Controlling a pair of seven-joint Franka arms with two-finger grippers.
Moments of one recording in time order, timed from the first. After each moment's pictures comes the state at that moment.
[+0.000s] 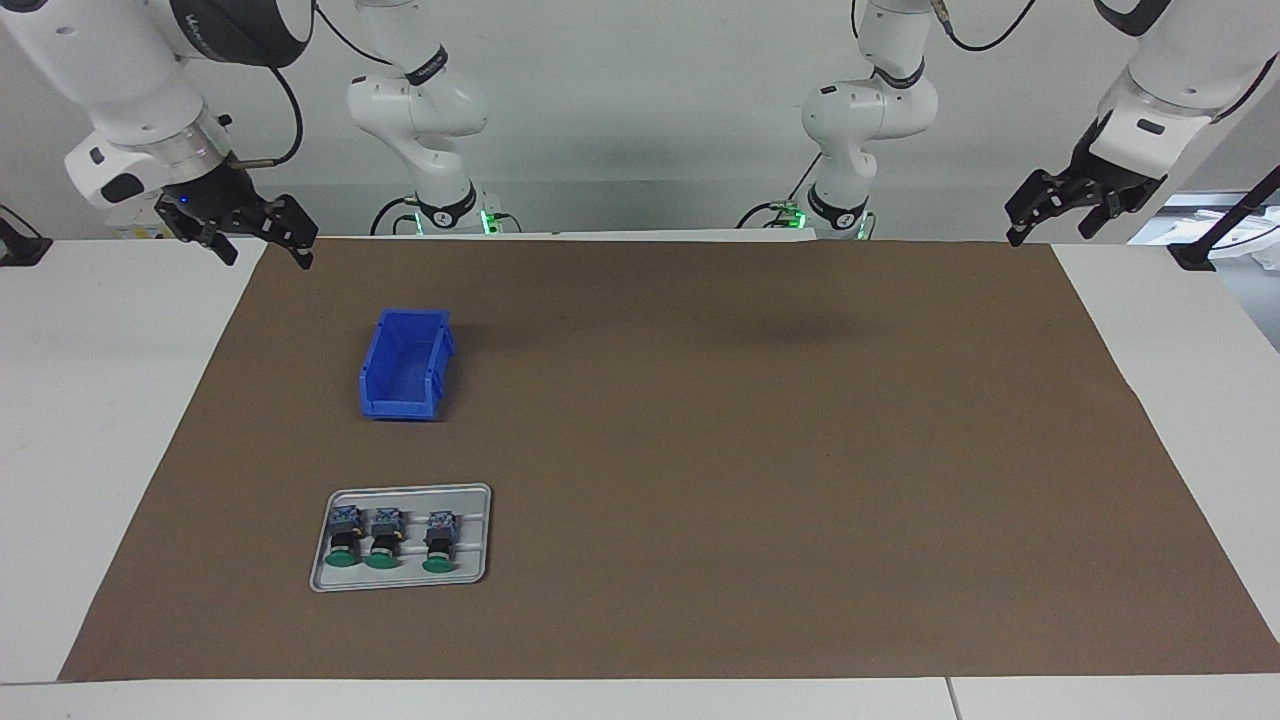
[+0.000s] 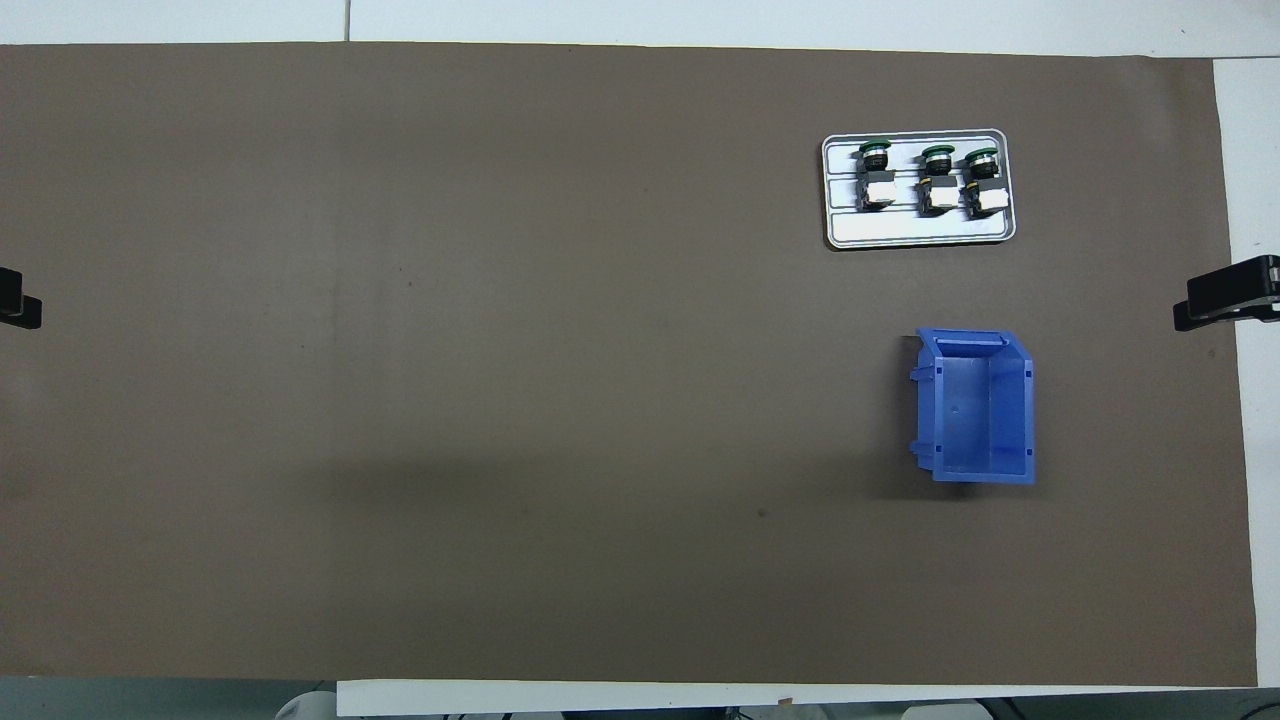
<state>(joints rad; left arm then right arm) 0.02 -0.08 -0.06 -1.58 0.02 1.43 -0.03 -0.04 -0.07 -0.07 -1.66 -0.01 1.49 -0.02</state>
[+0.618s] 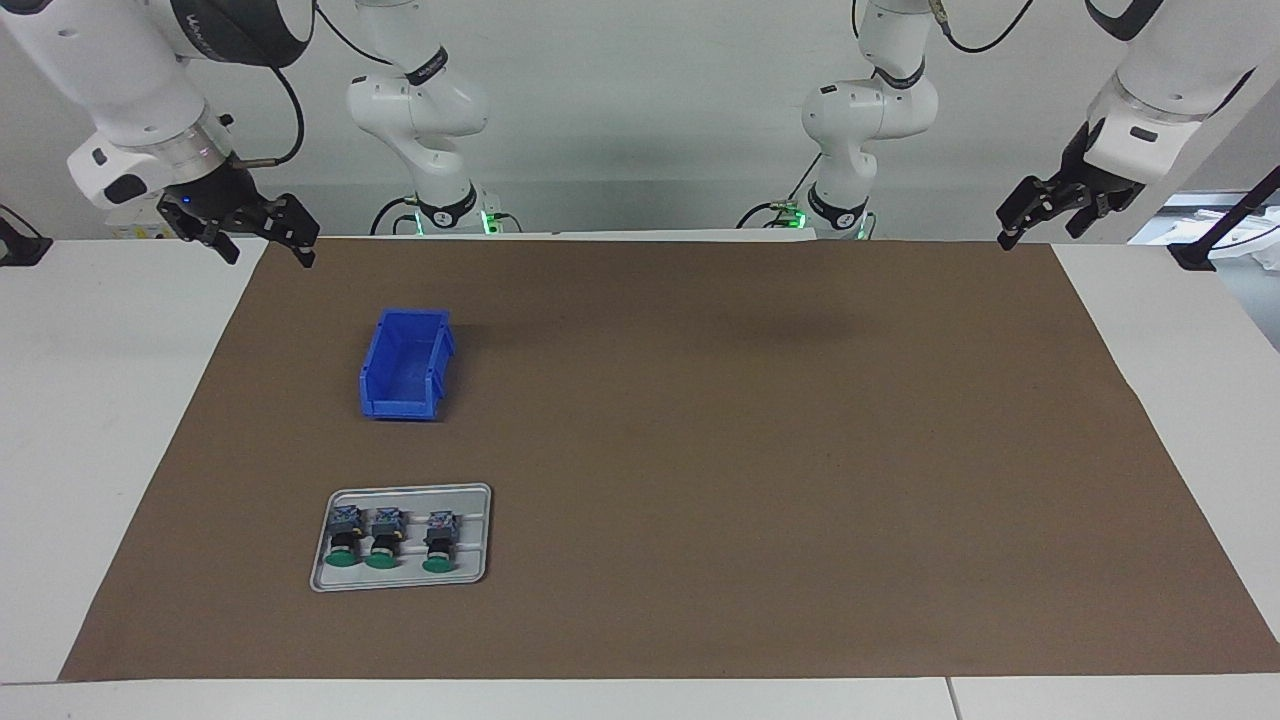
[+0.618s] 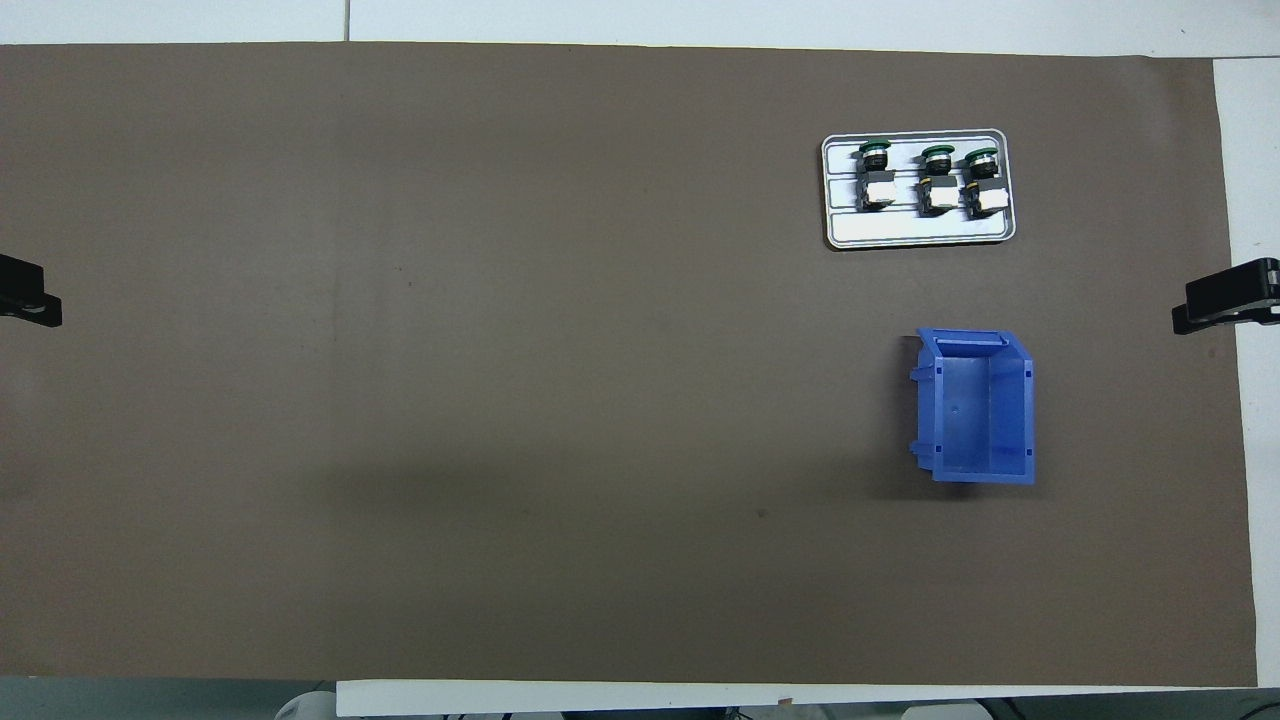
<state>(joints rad) -0.01 -0.08 -0.06 -1.58 0.02 1.41 -0.14 -0.04 -0.07 -0.07 -1.66 -0.01 1.48 -0.05</state>
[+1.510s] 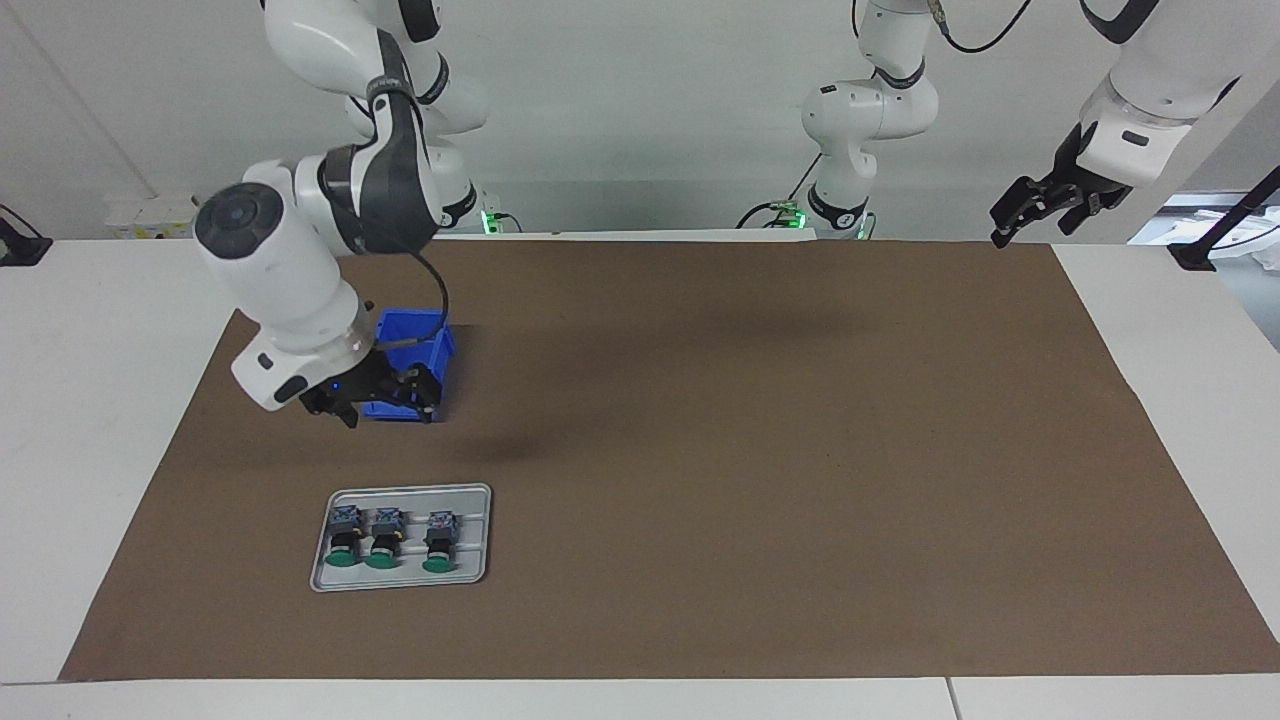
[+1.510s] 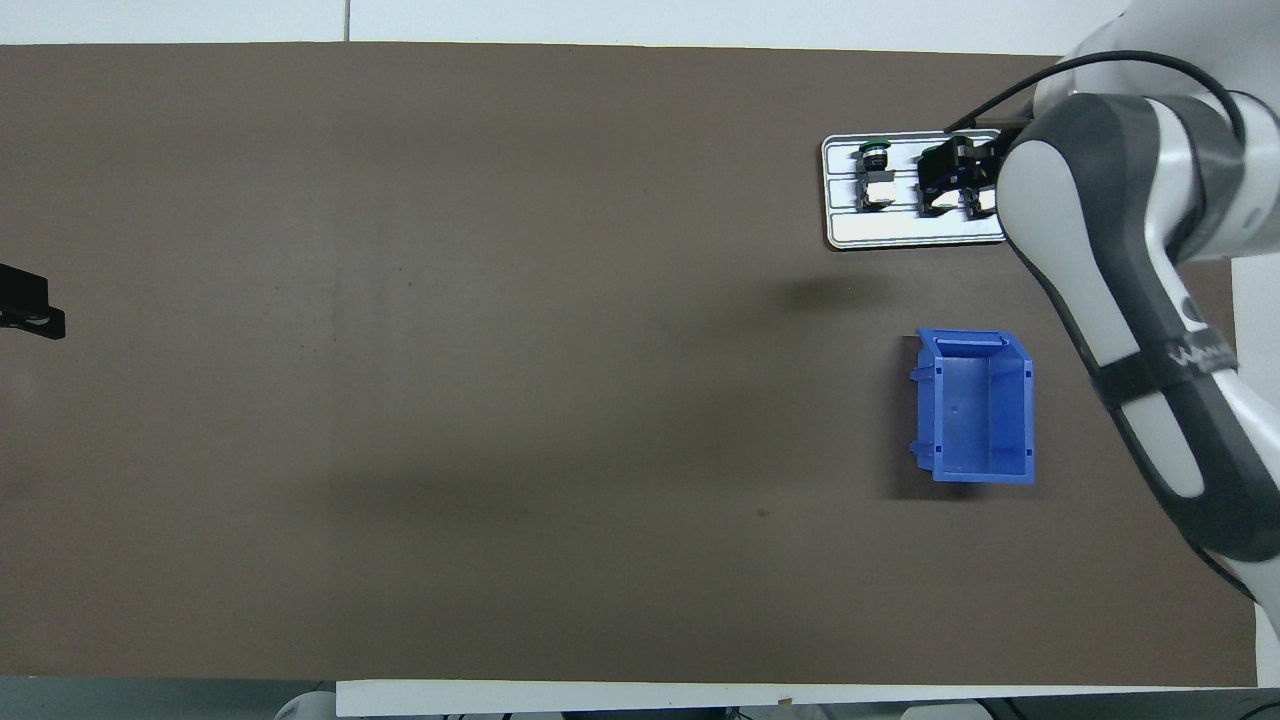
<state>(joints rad) 0.00 -0.09 -0.05 -1.60 0.02 1.40 -0.15 0.14 0.42 -0.07 -1.46 0.07 1.88 0.06</state>
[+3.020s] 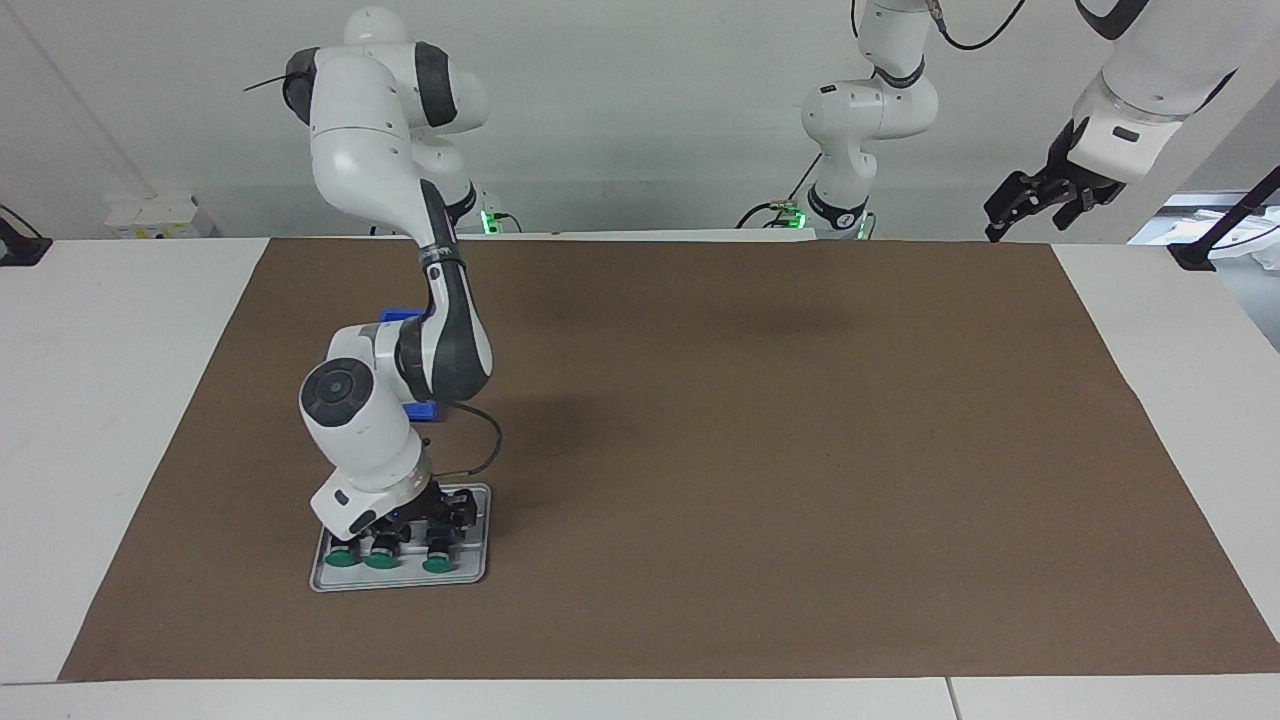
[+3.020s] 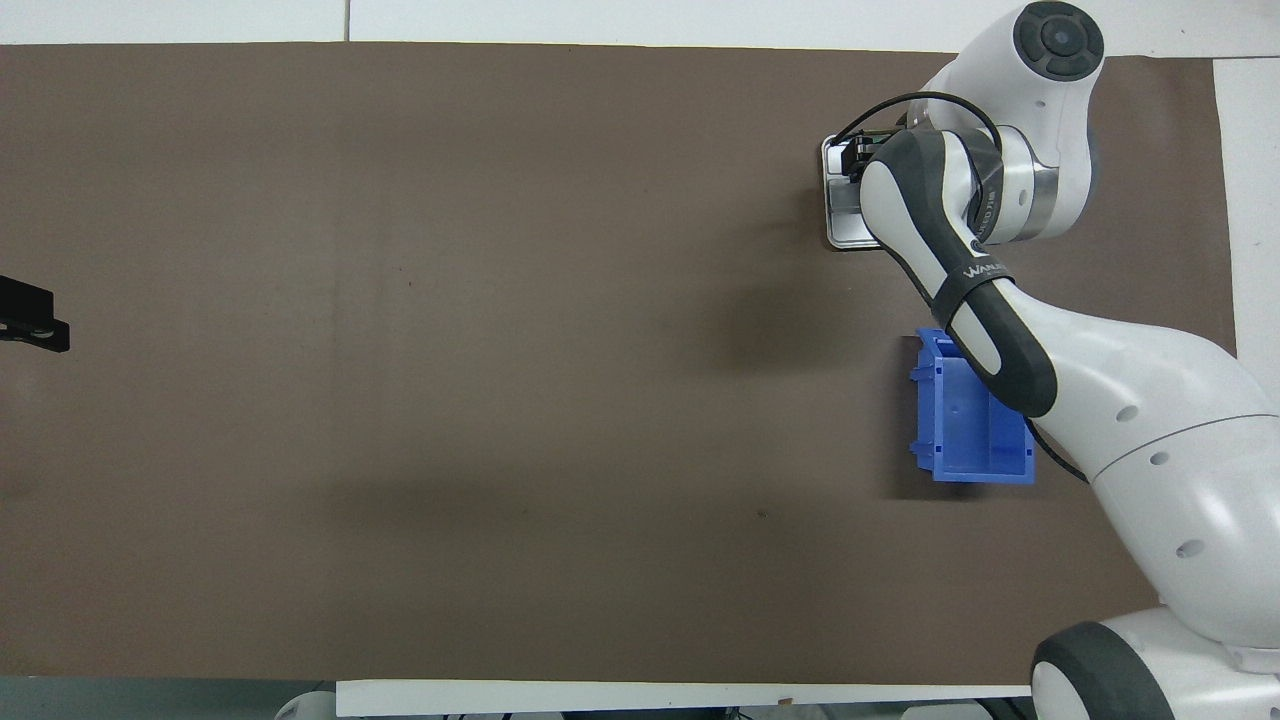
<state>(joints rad) -0.01 -0.11 -0.06 -1.61 0.02 1.38 -0.14 0.17 0.68 -0.07 -1.40 0.07 2.17 0.06</state>
